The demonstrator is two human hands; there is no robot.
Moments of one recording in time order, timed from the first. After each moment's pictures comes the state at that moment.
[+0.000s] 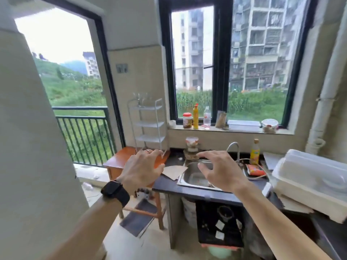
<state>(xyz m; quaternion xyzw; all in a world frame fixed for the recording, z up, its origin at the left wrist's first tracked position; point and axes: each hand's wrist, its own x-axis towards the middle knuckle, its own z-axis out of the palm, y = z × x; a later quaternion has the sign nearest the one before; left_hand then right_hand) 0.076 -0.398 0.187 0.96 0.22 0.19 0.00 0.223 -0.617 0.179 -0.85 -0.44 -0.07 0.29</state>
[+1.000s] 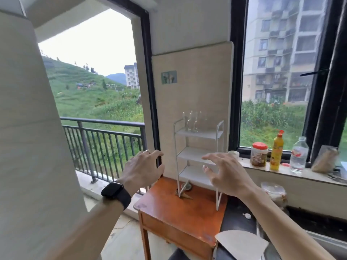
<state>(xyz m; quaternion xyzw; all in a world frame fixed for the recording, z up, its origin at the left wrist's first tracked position) 0.214 0.113 0.230 0.93 0.32 0.21 -0.02 0.415 -0.075 0.207 -0.78 -0.54 -0.11 0.30</state>
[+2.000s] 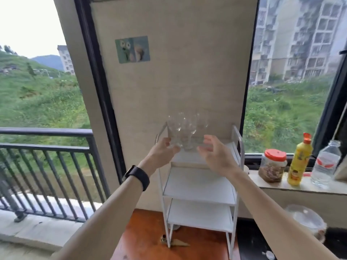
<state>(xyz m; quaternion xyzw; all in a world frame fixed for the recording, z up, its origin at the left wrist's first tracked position) 0.579 0.456 0.208 0.85 0.21 0.15 0.47 0.672 0.275 0.188 -0.82 -0.30 -0.01 0.49</state>
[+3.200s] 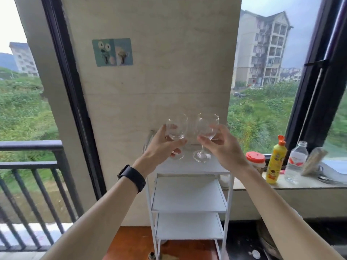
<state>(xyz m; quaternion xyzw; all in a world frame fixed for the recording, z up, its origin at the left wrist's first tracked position) 0.607 0.457 0.238 0.77 0.00 0.20 0.60 0.679 0.258 0.226 -0.73 -0.29 -0.07 0.61</state>
